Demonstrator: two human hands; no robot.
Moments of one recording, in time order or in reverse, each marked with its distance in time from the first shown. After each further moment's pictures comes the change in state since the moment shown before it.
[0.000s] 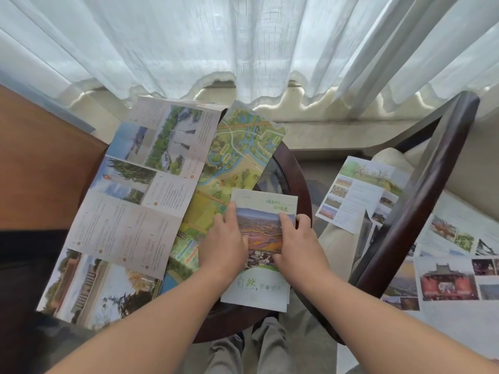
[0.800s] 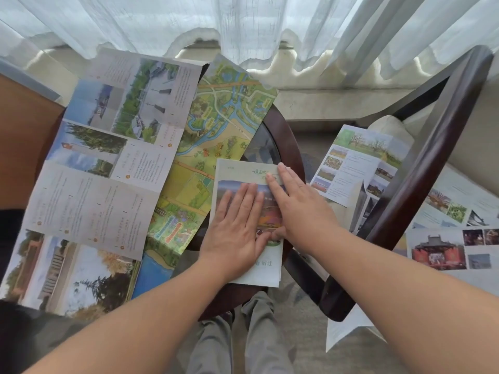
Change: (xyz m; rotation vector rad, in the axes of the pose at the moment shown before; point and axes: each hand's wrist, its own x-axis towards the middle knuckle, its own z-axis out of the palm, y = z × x) left_hand -0.007 -0.010 0.066 0.443 0.082 0.587; right_hand 0.034 0.037 -0.004 -0.390 -0.021 -0.294
